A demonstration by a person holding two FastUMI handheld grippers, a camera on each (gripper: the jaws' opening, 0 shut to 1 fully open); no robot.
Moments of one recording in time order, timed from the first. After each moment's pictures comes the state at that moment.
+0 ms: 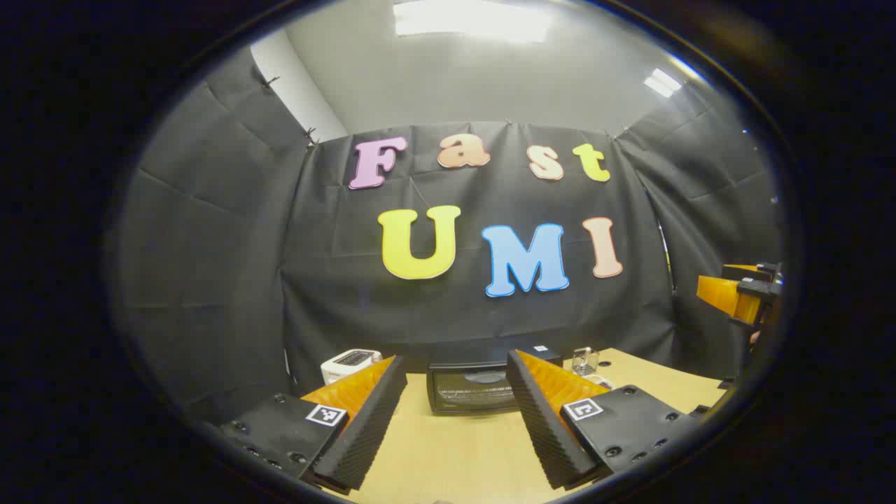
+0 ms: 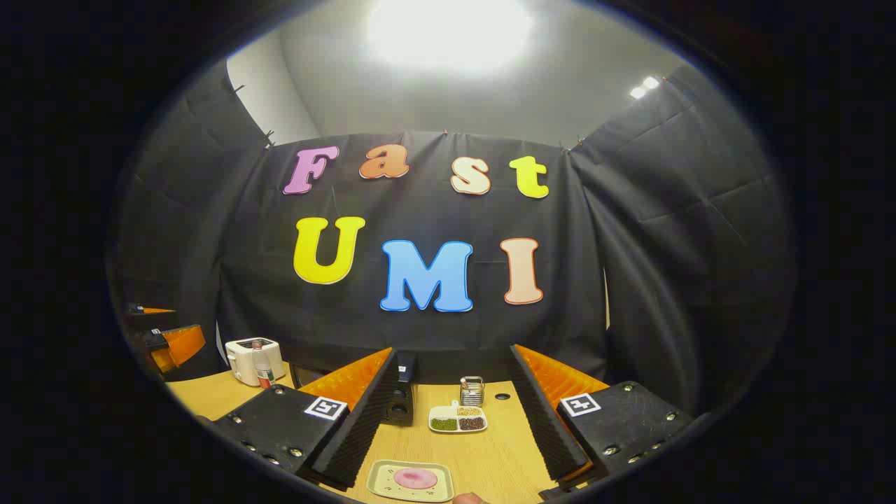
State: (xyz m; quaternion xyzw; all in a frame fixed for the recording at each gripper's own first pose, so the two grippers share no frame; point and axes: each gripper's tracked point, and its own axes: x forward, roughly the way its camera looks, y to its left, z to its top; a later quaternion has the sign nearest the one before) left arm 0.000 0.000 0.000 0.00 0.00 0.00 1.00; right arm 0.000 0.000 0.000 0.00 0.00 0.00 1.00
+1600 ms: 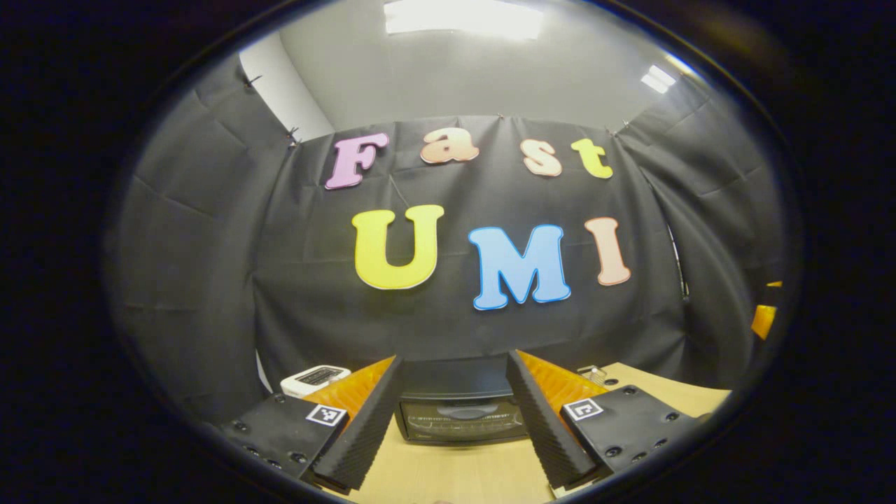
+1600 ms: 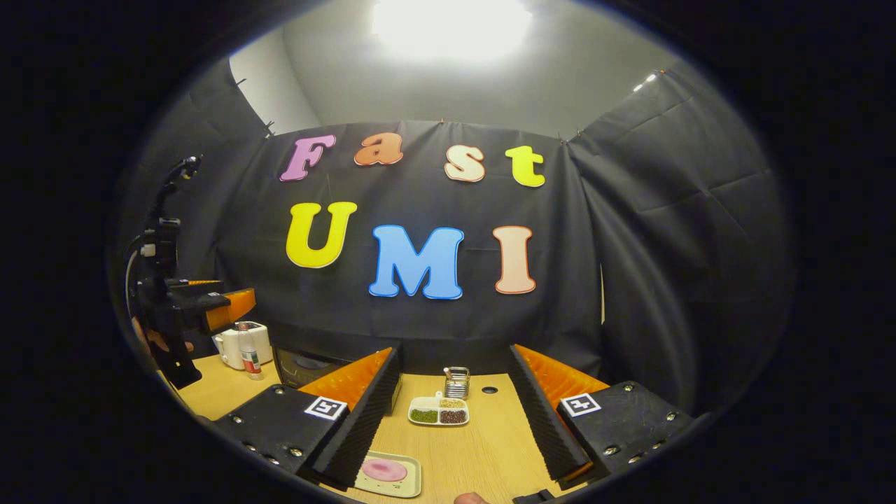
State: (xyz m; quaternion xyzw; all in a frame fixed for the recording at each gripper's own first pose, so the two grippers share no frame) left arm 0.164 -0.057 -0.012 0.00 -0.01 -0.01 1.00; right arm 0.021 -0.044 -0.036 -0.02 0.02 -0.01 1.00
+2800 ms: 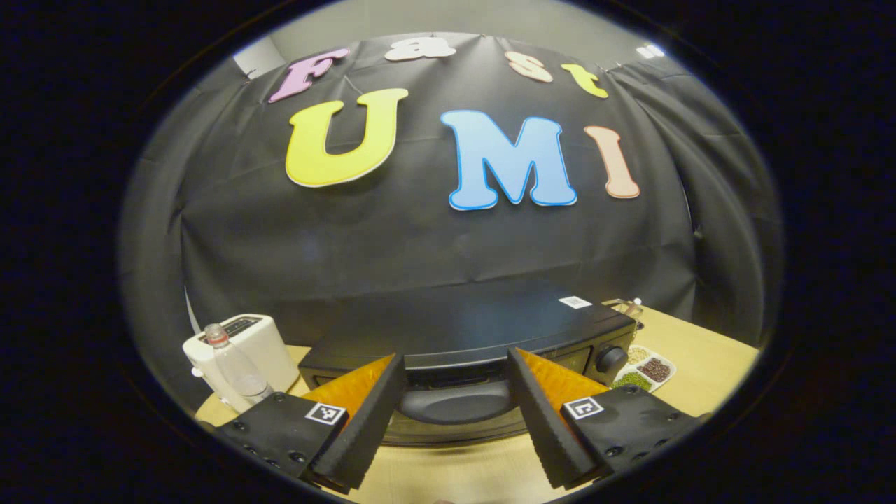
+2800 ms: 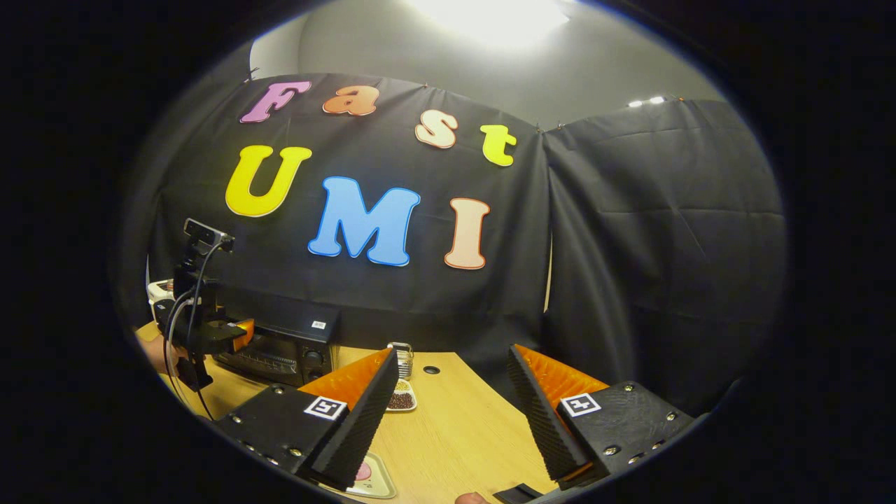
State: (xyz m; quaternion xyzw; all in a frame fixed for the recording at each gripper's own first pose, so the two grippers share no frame) left arm 0.351 -0.084 -0.216 0.01 0.13 -0.07 0.99; right arm 0.052 -0.043 -0.068 -0.08 0.10 -0.14 0.98
